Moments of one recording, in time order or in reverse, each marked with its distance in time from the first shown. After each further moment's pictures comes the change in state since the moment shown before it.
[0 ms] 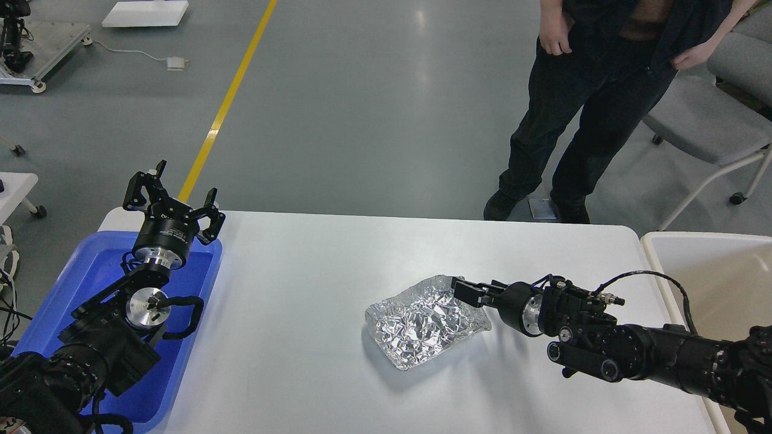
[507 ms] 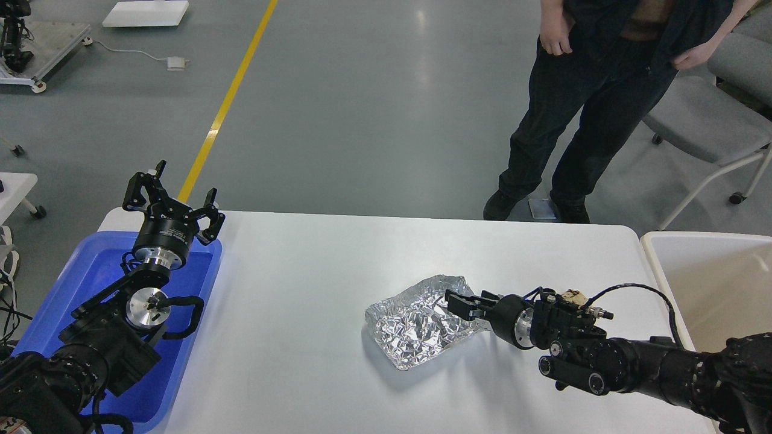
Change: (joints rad) left arm 0.000 0.000 0.000 0.000 0.000 0.000 0.000; right arm -0.040 0.068 -0.041 -0.081 -0.001 -0.029 0.039
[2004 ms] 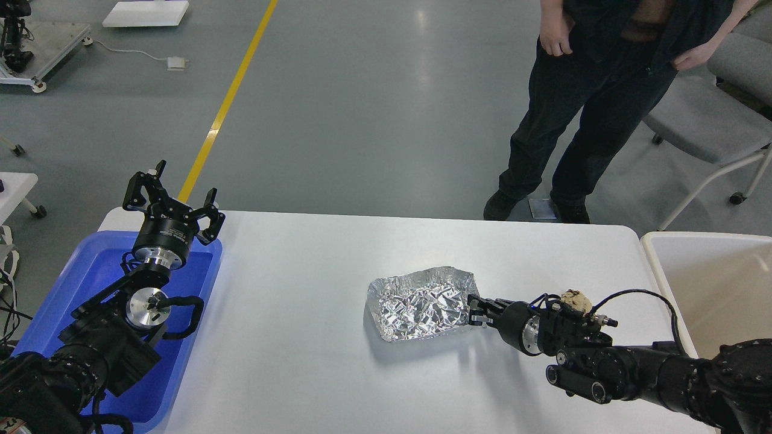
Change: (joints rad) left arm 0.000 0.000 0.000 0.000 0.000 0.000 0.000; right arm -0.021 0.019 -0.061 -0.076 -0.024 -0.029 0.034
